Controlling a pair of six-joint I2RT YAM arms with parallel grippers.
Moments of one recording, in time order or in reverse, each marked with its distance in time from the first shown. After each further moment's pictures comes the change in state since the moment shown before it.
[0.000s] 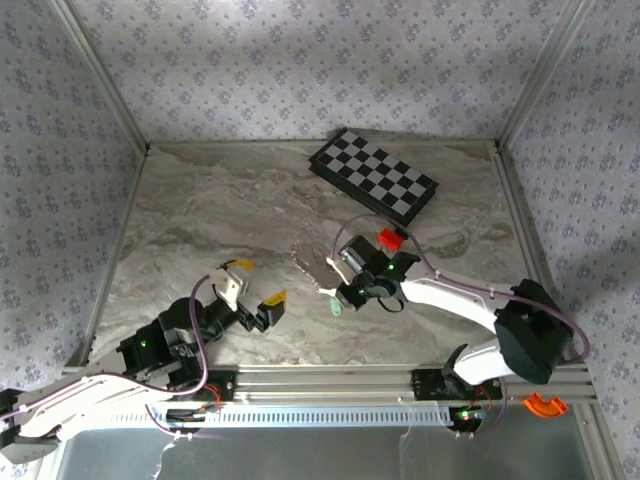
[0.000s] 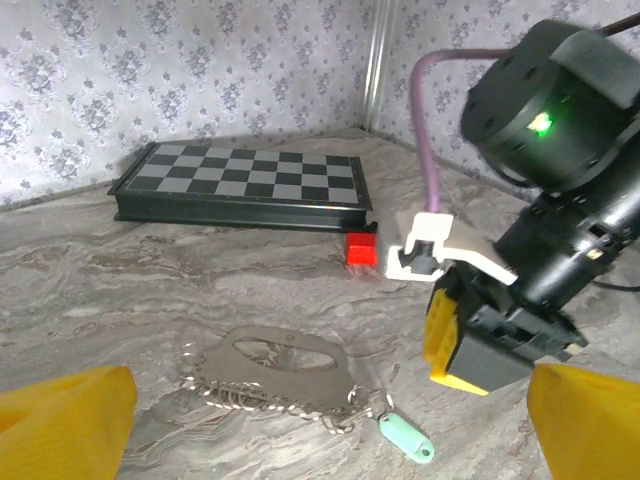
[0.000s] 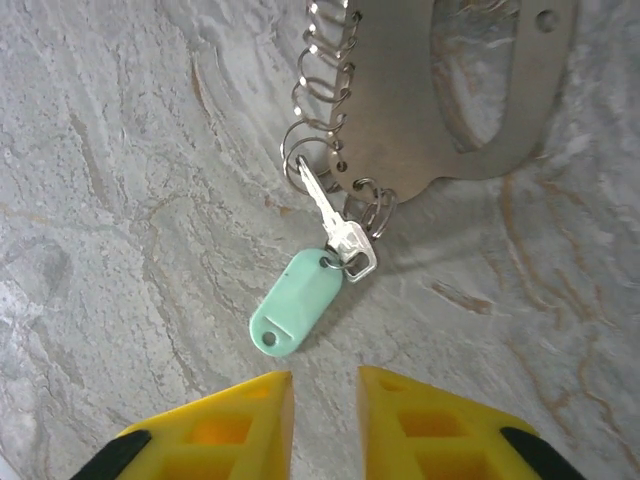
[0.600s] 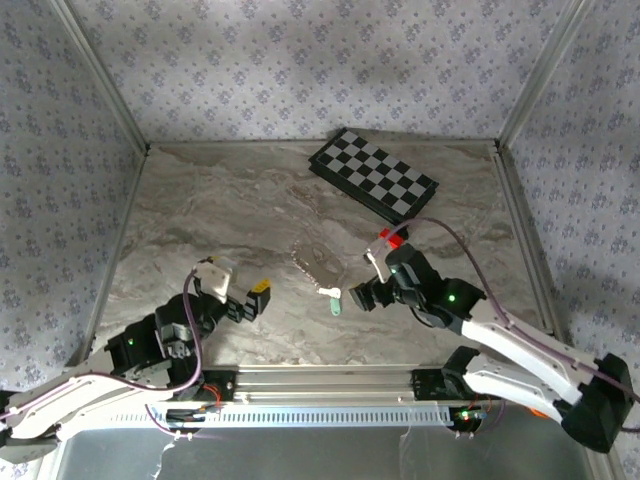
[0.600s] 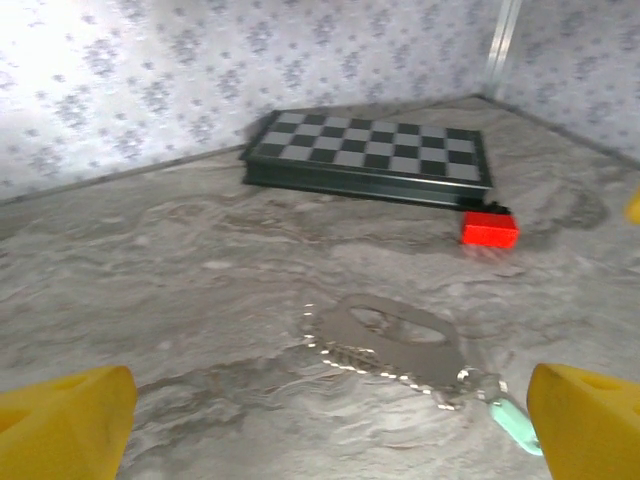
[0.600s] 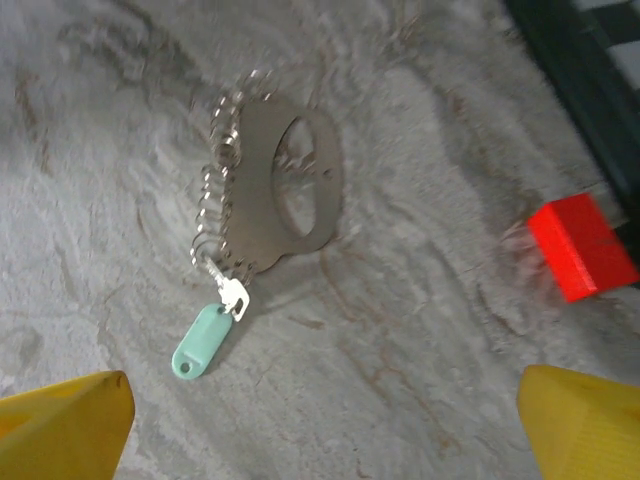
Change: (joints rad) left arm 0.001 0.040 0.120 -0.238 -0.284 -0.039; right arm -0.059 -0.547 -0.201 0.066 0.201 0.013
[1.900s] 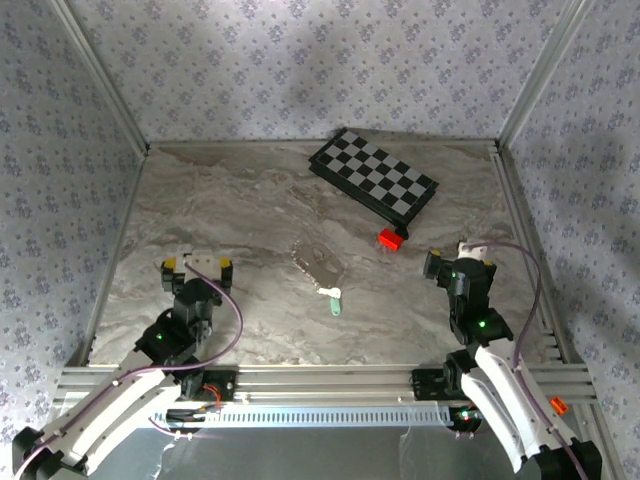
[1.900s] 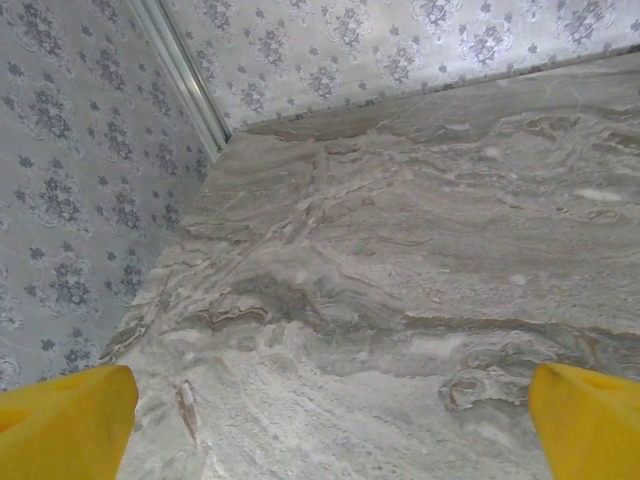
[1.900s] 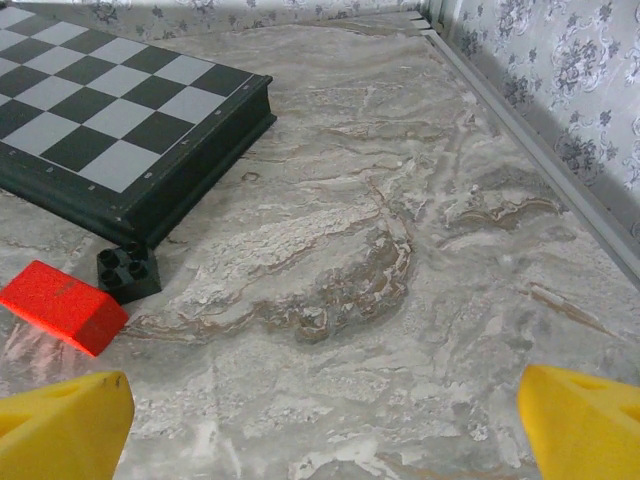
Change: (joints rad) left arm 0.460 0.067 -0.261 0.252 -0.199 0.177; right arm -0.586 -0.253 -0.348 0.282 0.269 0.099
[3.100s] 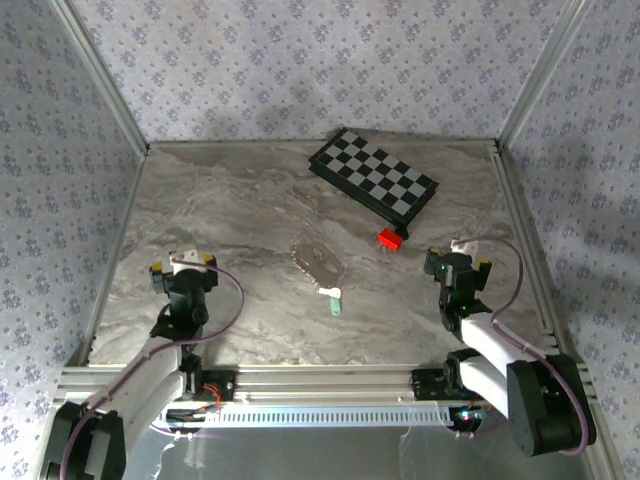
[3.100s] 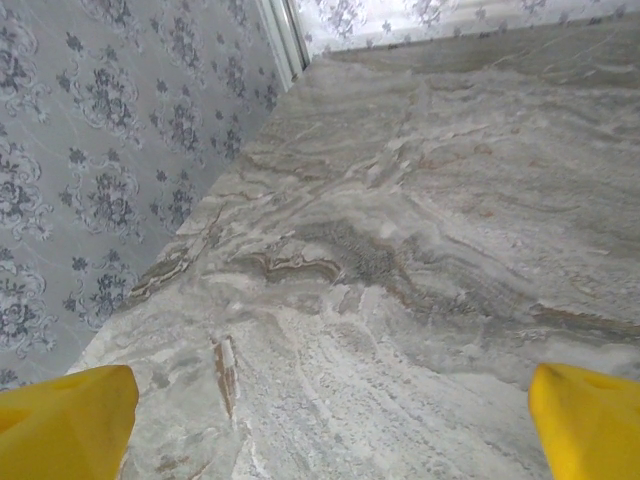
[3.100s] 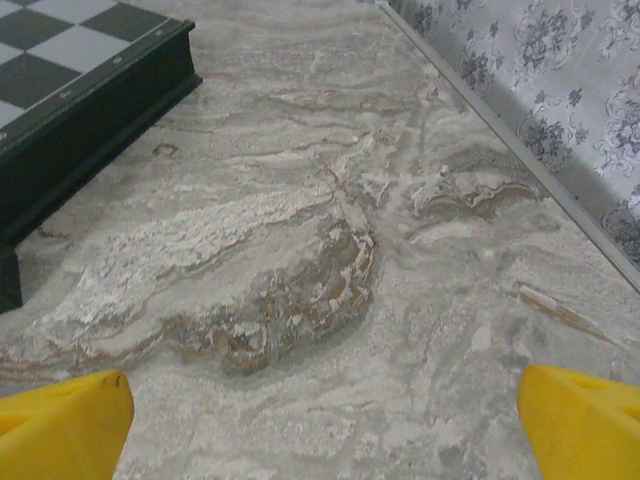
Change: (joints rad) left arm 0.386 0.297 -0.157 0.475 0.188 0.014; right arm -0.044 0.447 -0.108 0.532 0.098 -0.058
